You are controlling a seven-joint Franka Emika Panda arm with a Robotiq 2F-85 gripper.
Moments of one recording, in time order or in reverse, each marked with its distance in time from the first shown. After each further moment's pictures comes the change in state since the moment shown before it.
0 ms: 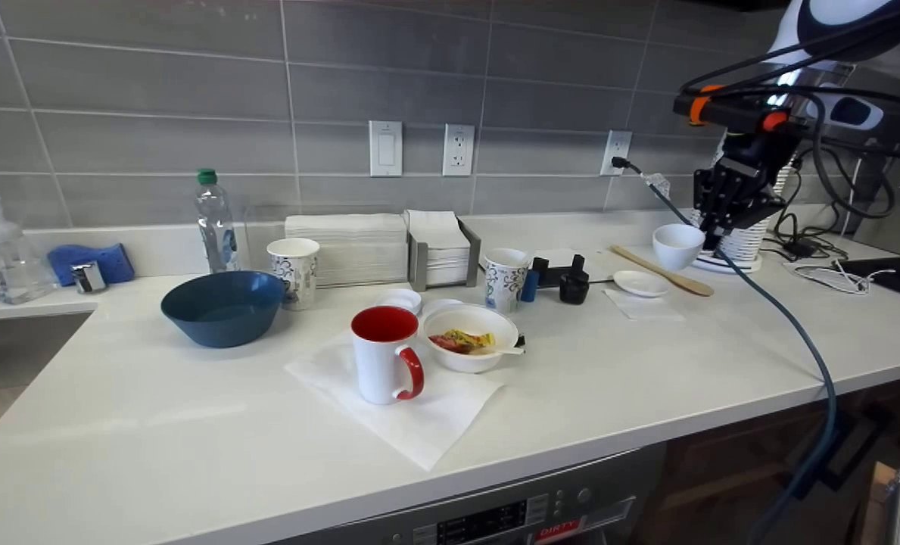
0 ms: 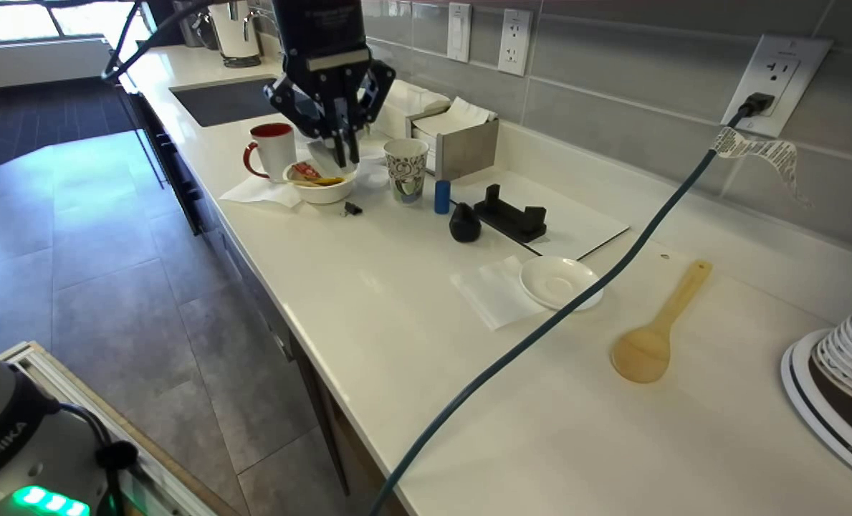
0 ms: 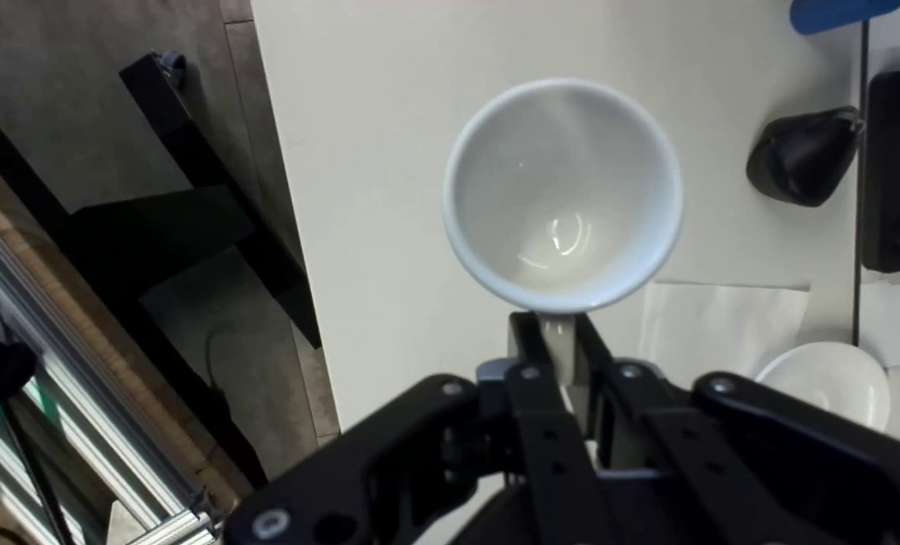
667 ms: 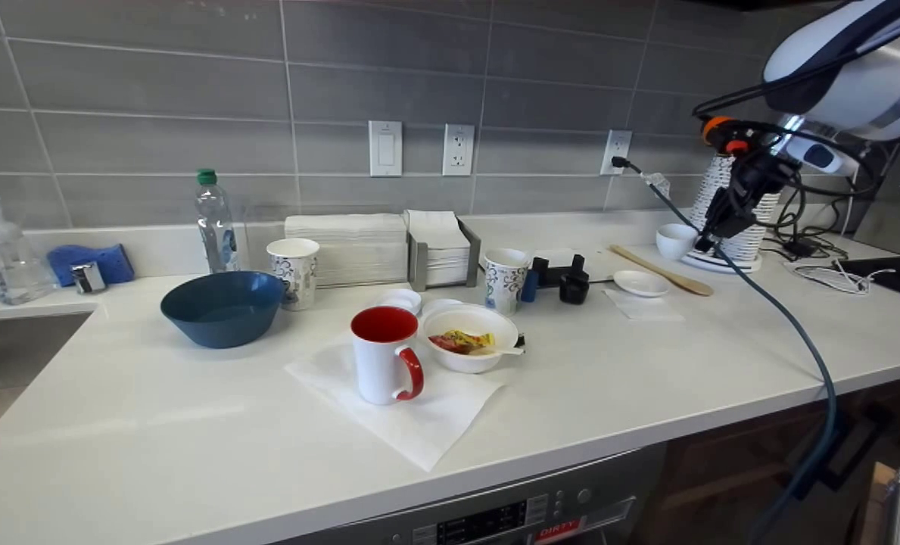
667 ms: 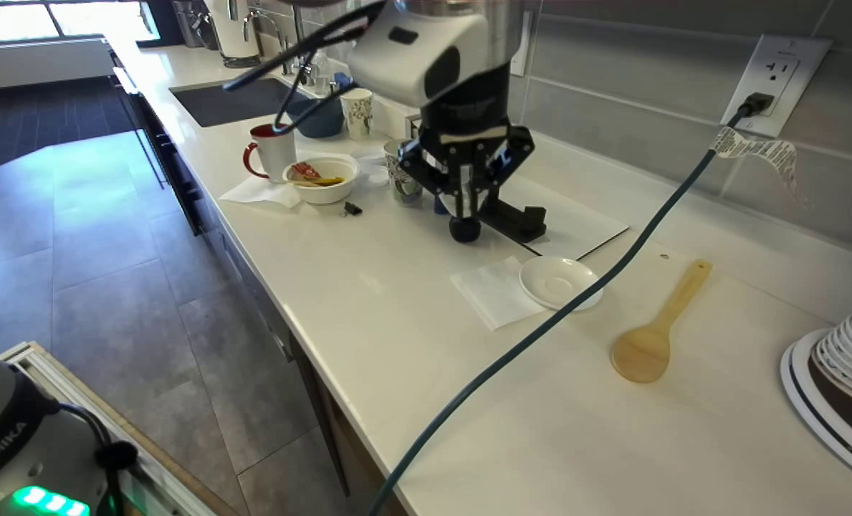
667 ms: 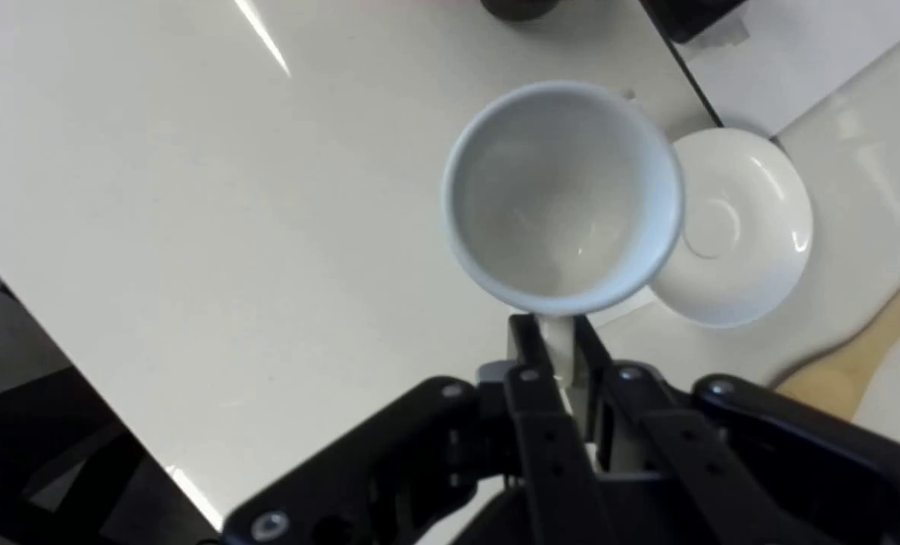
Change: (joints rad) arm -0.098 0.314 -0.159 0.121 0.223 0.291 0.029
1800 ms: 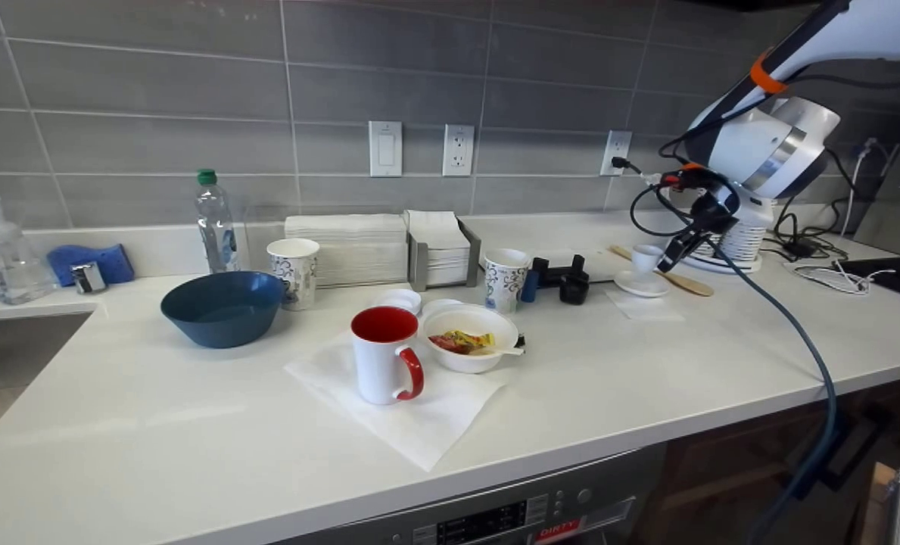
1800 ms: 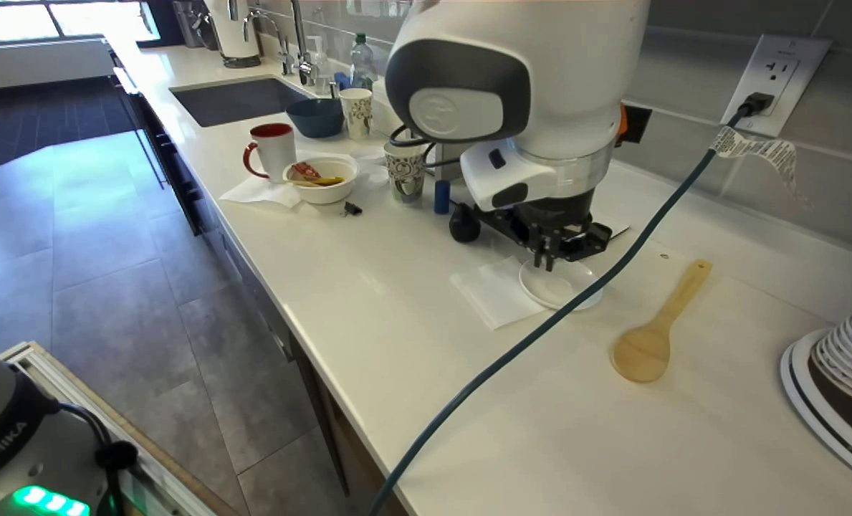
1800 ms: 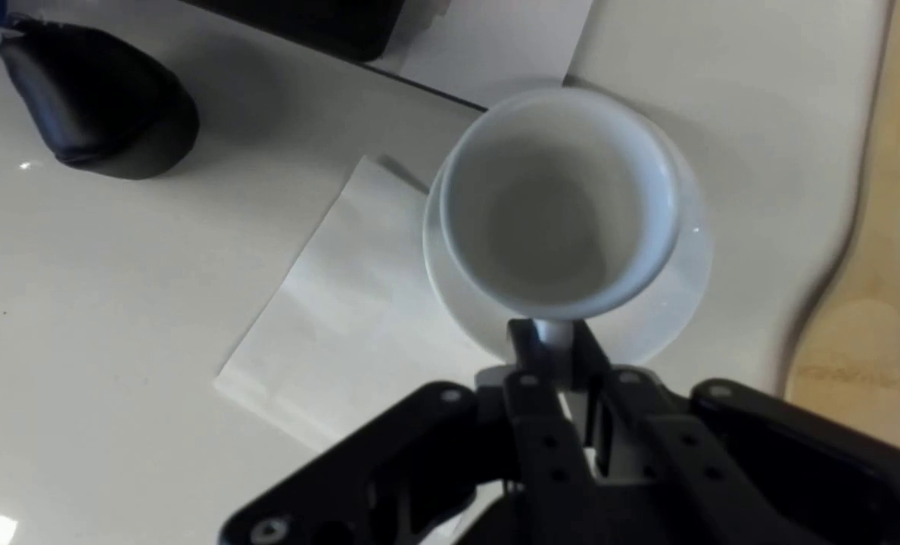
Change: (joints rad) arm 0.018 0.458 -0.025 0.267 0.494 0.200 0.150
